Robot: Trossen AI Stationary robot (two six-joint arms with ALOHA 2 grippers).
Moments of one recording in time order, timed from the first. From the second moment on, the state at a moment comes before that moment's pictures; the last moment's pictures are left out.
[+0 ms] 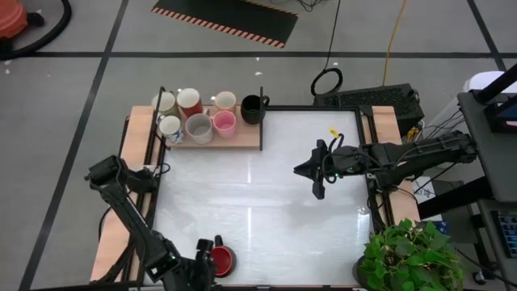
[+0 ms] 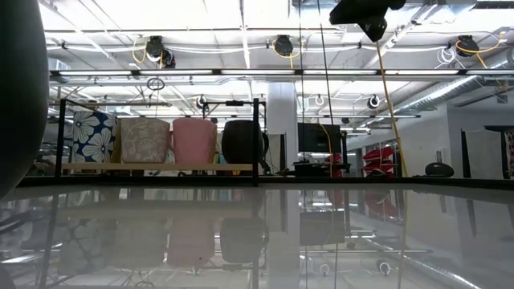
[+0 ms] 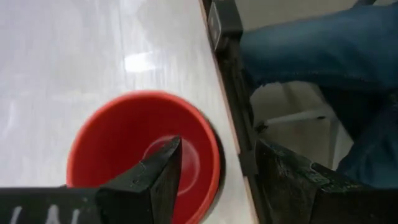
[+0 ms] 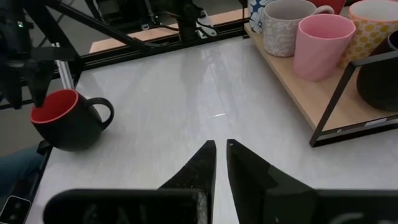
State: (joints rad) left arm -0.93 1.78 1.37 -0.59 -0.37 -0.63; right arm 0.16 1.05 0.89 -0.33 0.21 0.30
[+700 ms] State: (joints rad) left arm -0.96 1.85 1.37 -0.66 -0.34 -0.48; right arm 0.16 1.05 0.89 -0.33 0.21 0.30
